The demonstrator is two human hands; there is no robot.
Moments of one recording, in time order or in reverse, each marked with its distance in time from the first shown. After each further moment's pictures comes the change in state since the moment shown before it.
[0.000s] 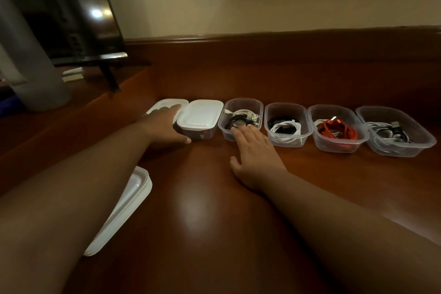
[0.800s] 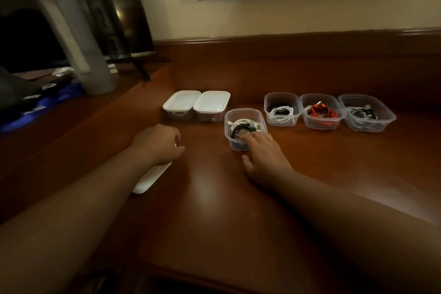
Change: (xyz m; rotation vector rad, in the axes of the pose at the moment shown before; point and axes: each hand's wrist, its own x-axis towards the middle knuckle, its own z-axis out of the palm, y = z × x) left_hand -0.180 0.011 -0.017 0.074 0.064 -0.017; right_hand -0.097 -0.044 -0.030 0.080 0.028 0.033
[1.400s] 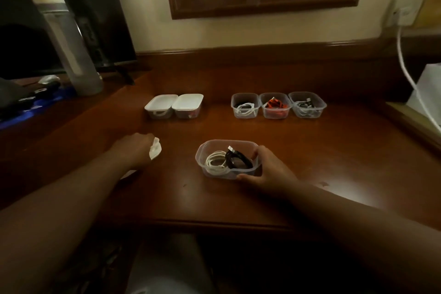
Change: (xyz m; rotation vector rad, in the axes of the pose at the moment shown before) left_hand -0.077 0.006 -0.008 0.189 -0.086 0.014; right_hand -0.147 0.008 -0.056 0.295 -0.088 0.228
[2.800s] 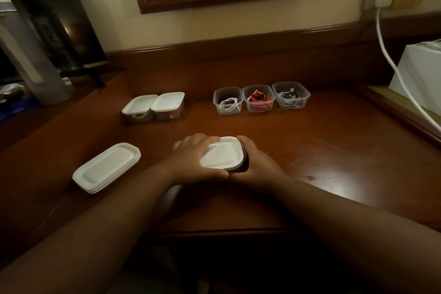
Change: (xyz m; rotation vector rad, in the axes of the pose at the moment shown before) left_hand -0.012 0.141 -0.006 -0.415 -0.002 0.490; right_hand 0.002 0.009 -0.008 0.181 0.004 -0.027
